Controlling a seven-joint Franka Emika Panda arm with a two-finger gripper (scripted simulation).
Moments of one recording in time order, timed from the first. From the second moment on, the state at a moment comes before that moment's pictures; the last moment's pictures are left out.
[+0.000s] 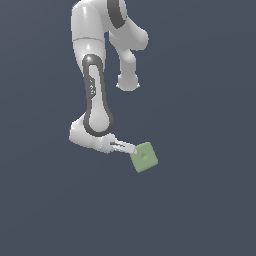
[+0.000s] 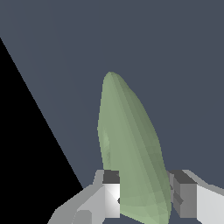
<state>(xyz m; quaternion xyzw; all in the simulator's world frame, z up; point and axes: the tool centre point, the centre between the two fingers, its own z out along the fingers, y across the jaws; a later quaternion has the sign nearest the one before) 0.007 0.022 0.059 -0.83 0.23 0.11 0.49</state>
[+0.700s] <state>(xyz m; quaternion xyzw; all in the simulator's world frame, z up) 0.004 -0.029 0.123 -0.83 0.23 0.11 0.49</state>
